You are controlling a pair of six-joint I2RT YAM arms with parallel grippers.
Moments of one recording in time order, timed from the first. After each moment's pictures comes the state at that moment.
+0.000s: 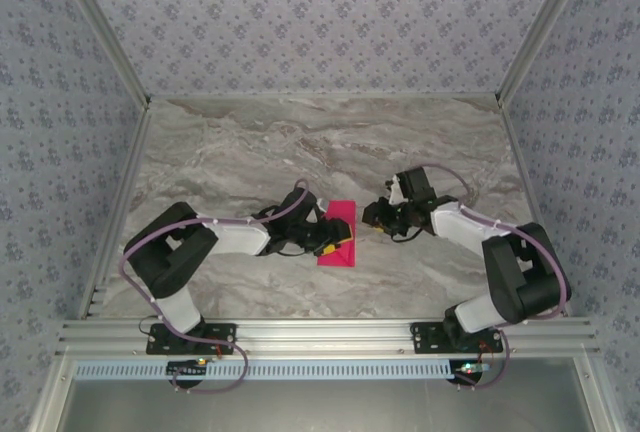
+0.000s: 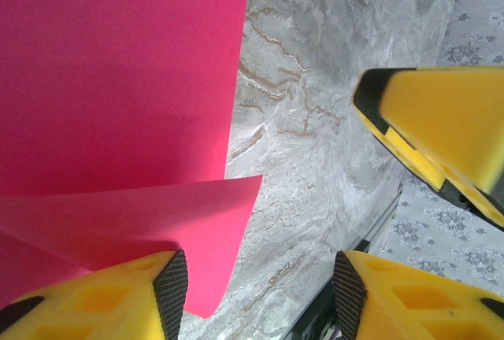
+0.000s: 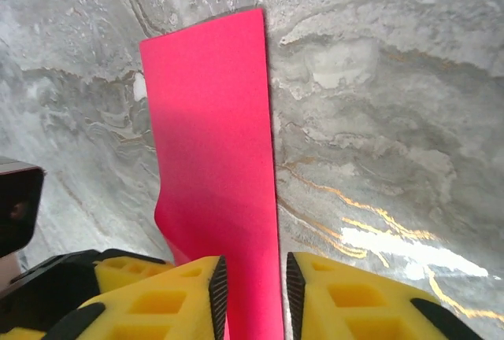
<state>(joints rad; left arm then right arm) -0.84 1.72 0.76 0.26 0.49 -1.21 0.36 1.45 0.68 -0.22 -0.51 0.69</state>
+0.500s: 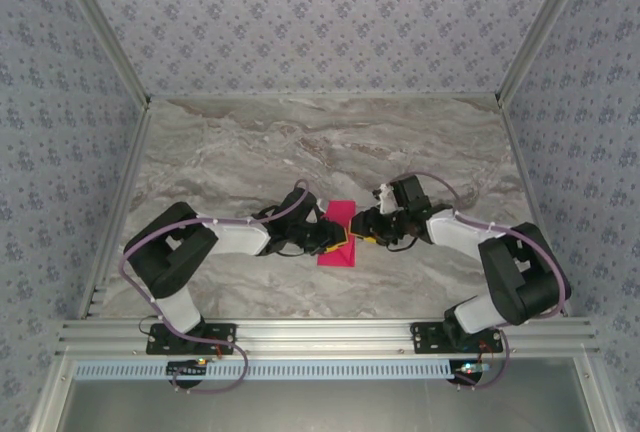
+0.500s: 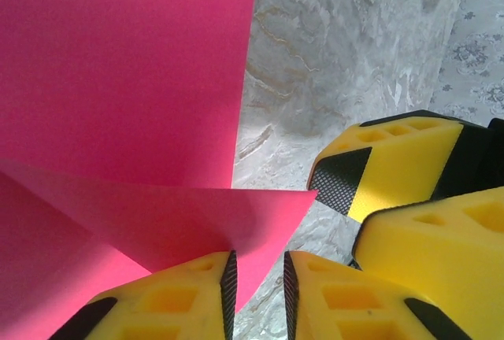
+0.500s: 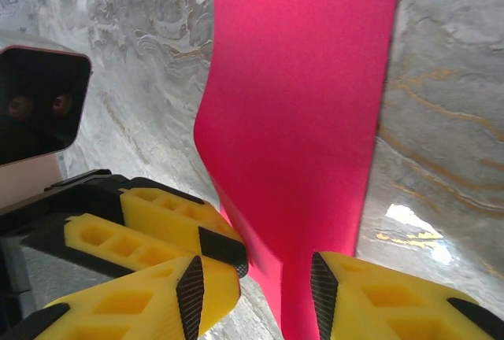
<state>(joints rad) -0.84 1.72 0.75 0.24 0.48 -1.19 0.42 1.47 0.63 -0.13 -0.67 0.67</state>
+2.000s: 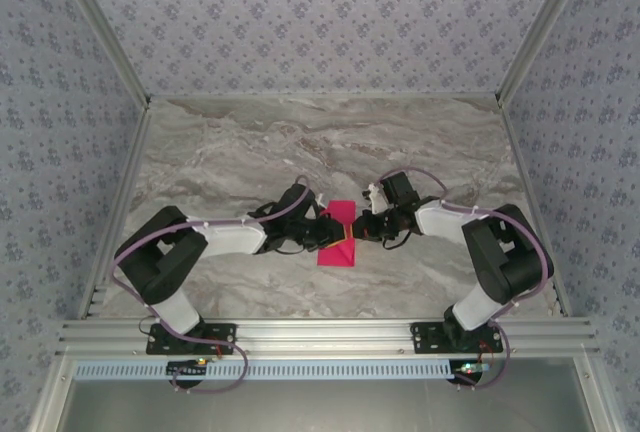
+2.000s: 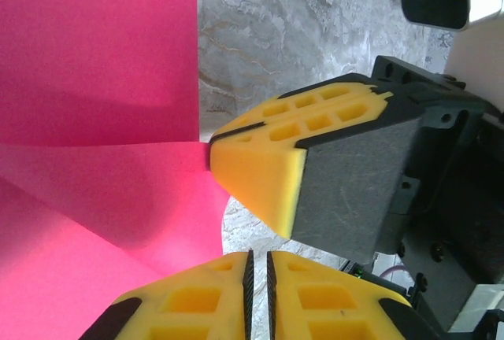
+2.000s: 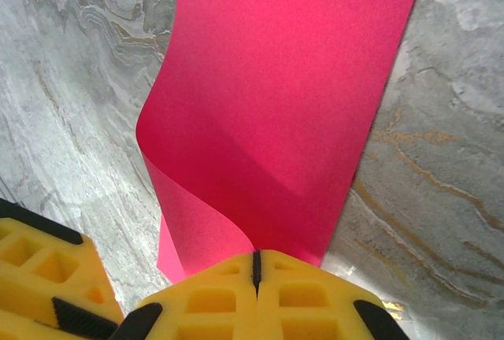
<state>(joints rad) -0.84 1.67 0.78 0.20 0.47 -1.11 0.45 1.60 0.71 -0.19 -0.61 0.45</state>
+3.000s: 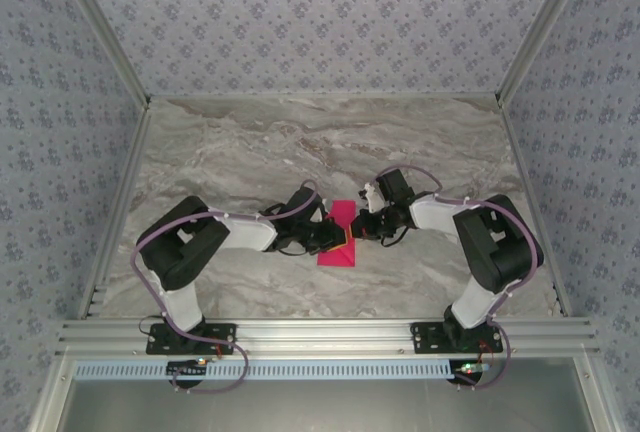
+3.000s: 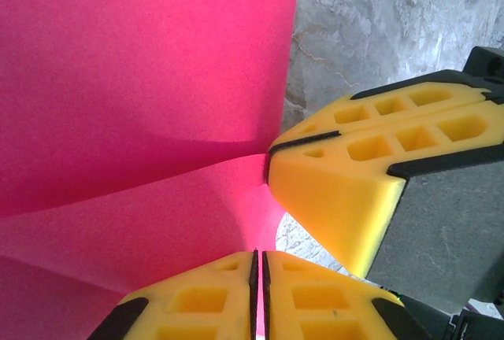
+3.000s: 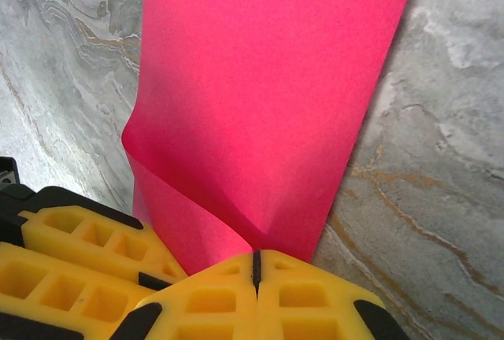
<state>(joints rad) -0.84 1.80 0.81 0.20 0.46 -1.10 0.45 1.68 0.77 -0.22 -0.59 0.39</state>
